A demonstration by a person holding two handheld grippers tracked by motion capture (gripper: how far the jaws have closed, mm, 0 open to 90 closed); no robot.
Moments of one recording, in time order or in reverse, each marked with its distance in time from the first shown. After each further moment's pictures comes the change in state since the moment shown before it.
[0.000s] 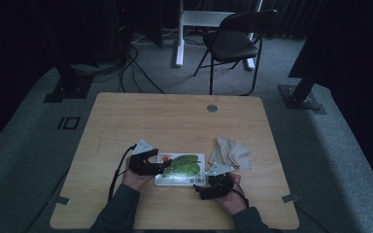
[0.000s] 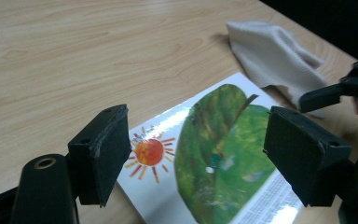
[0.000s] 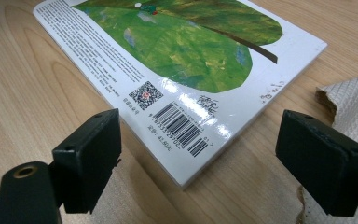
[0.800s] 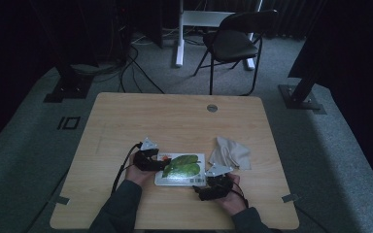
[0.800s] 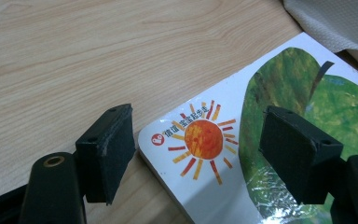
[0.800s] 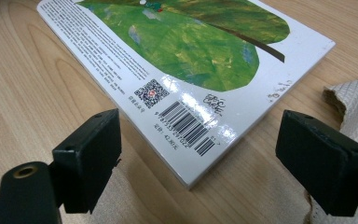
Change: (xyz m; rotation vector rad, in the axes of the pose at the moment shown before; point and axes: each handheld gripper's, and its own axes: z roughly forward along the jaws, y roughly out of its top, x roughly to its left) left arm 0.026 -0.012 0.037 0.117 0.041 0.004; right arm 0.003 0.000 0.001 0.005 0.005 -0.008
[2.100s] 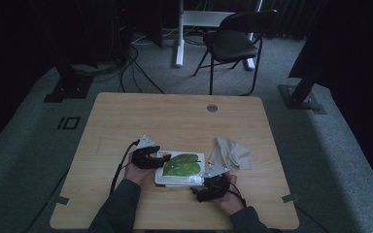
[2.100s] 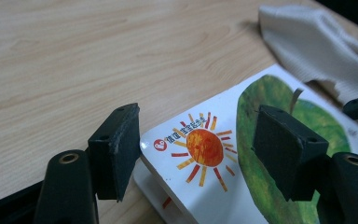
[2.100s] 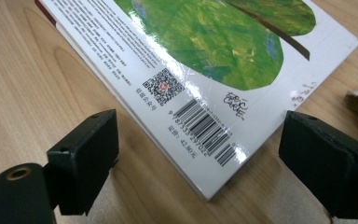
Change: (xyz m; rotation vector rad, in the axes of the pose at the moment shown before) left arm -0.003 0.011 -0.018 -0.089 -0.037 -0.022; right arm 0.005 0.002 0.010 0.028 -0.002 -0.048
